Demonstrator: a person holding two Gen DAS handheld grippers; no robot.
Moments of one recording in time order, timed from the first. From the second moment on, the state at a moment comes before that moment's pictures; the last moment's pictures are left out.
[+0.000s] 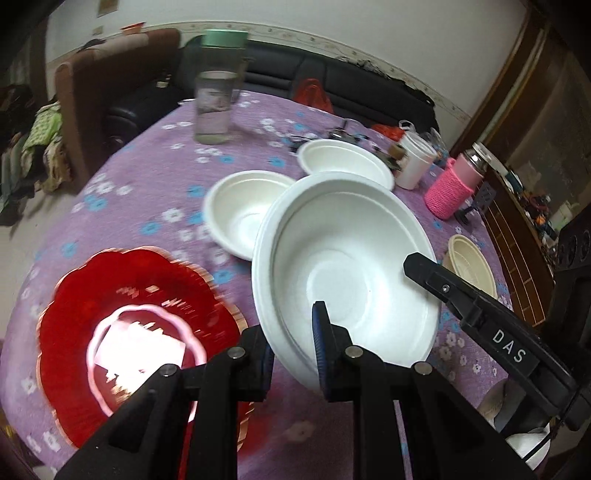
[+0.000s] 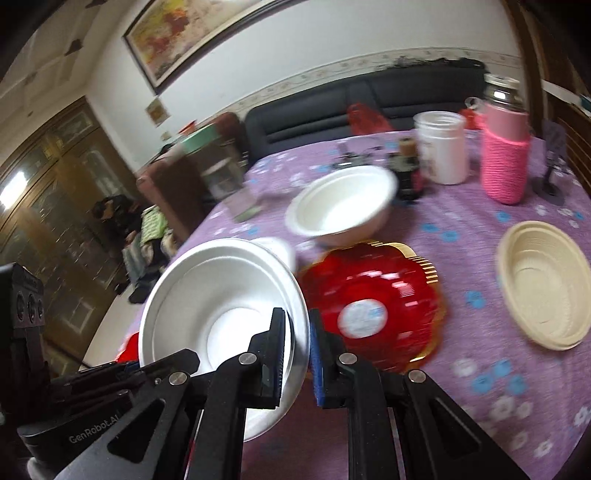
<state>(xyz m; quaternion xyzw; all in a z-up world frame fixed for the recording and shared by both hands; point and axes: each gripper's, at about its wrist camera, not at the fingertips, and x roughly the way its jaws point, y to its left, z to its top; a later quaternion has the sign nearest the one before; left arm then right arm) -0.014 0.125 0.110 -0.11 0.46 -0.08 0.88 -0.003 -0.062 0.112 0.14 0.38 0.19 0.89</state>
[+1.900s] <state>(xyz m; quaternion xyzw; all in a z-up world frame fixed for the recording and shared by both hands) -0.071 0.119 0.108 -0.10 0.44 -0.09 0.89 -0.042 -0.136 0.062 0.20 0.39 0.08 0.90</state>
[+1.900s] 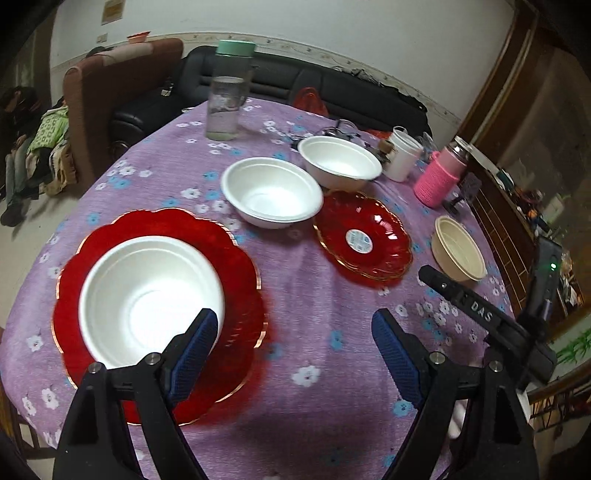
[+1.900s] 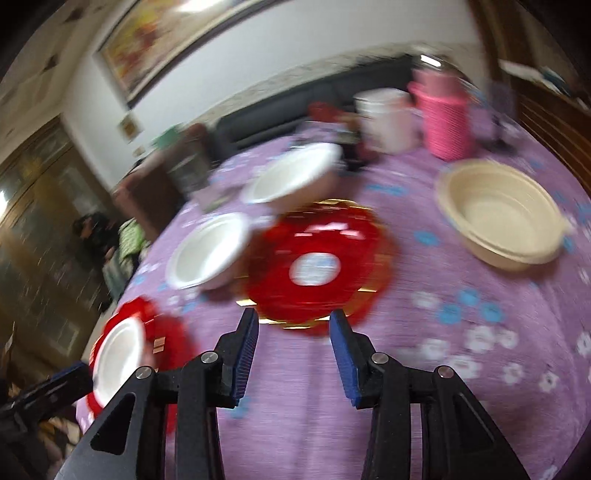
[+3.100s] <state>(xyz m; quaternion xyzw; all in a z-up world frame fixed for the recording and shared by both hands) 0.022 0.006 0.046 -0.08 0.53 -0.13 0.83 -0.026 -0.225 0.011 0.25 0.47 0.06 0.85</state>
